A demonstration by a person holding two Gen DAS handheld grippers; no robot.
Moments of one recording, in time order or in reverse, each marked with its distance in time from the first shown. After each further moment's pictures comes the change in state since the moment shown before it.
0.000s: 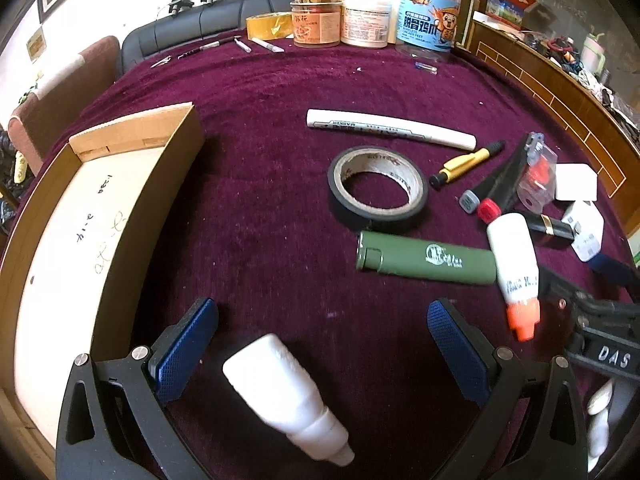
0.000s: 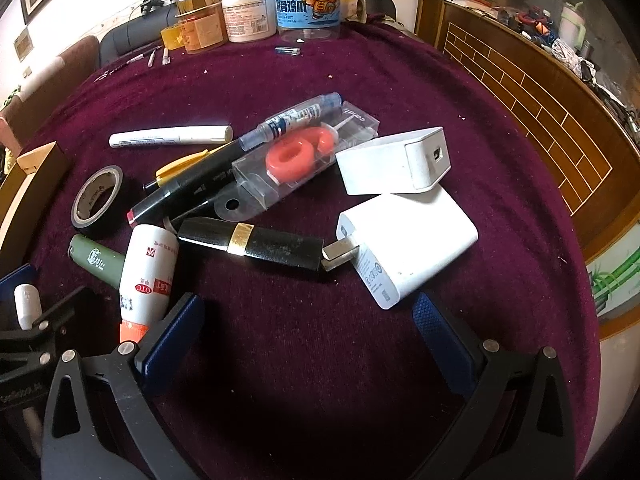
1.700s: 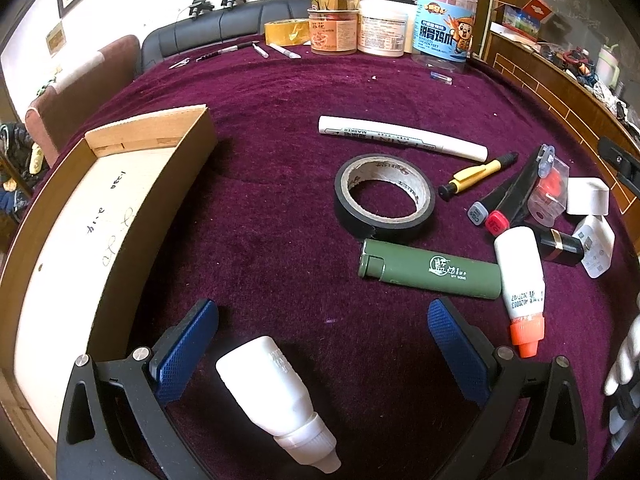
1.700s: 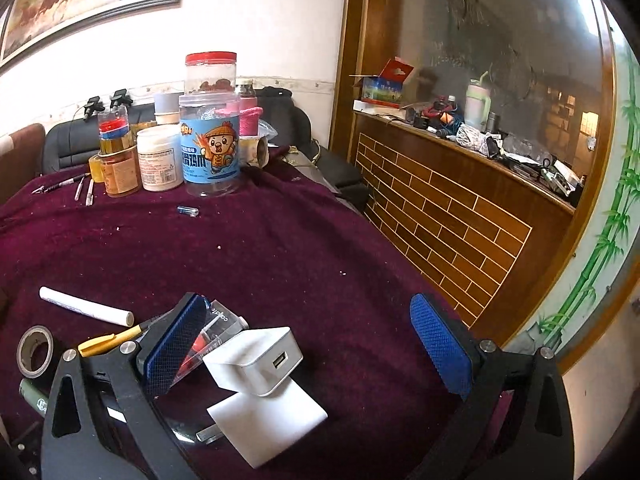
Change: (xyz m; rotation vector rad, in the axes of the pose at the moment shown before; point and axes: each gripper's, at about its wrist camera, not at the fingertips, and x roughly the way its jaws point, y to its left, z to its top) left arm 0.001 -0.006 0.000 -0.046 -0.025 0.064; right arm -0.041 -0.045 0.047 0.103 -0.453 -0.271
